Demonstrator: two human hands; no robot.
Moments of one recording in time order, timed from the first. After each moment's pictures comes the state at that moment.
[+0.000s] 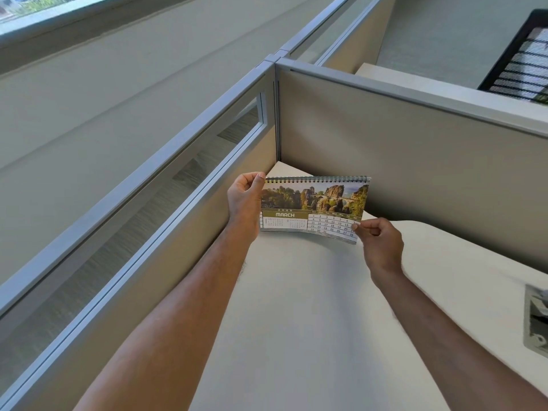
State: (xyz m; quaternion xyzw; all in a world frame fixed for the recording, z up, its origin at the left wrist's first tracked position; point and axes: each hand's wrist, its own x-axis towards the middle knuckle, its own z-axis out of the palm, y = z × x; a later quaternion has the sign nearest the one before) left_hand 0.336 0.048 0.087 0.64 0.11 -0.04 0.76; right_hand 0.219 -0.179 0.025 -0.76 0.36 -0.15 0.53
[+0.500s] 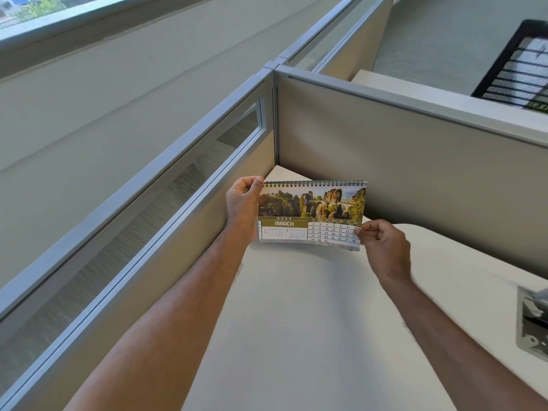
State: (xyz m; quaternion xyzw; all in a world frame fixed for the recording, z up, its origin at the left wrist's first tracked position) left_hand 0.336 0.052 0.089 0.64 0.11 -0.06 0.76; right_hand 0.201 -0.187 0.046 -0.83 0.32 -0.12 0.44
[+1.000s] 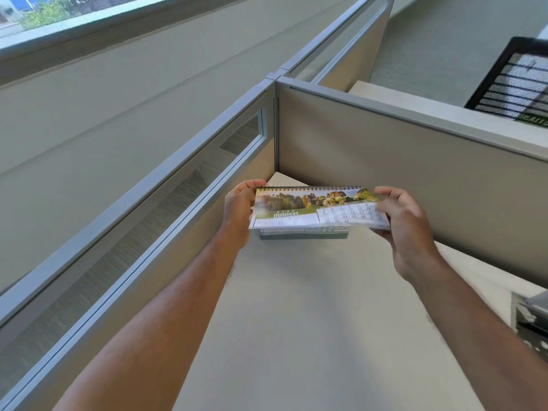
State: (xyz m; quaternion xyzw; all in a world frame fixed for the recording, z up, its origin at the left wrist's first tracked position) left_hand 0.342 0.065 0.097 0.63 0.11 -0.13 0.76; right_hand 0.210 -0.183 0.148 -0.65 0.28 -0.14 0.69
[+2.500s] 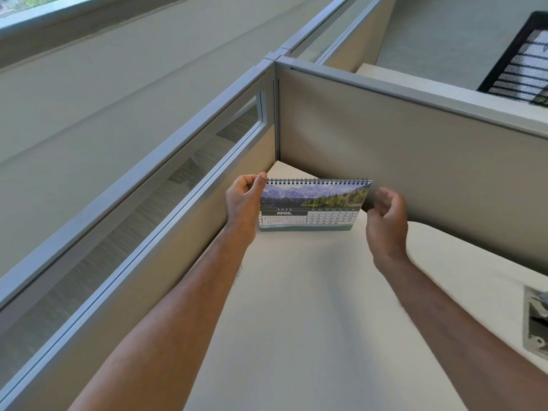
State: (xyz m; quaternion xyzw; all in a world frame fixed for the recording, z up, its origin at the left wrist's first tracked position) left_hand 0.337 0.051 0.080 0.66 0.09 -0.04 0.74; right_hand 0.240 -0.180 0.063 -0.74 0.31 -0.21 0.56
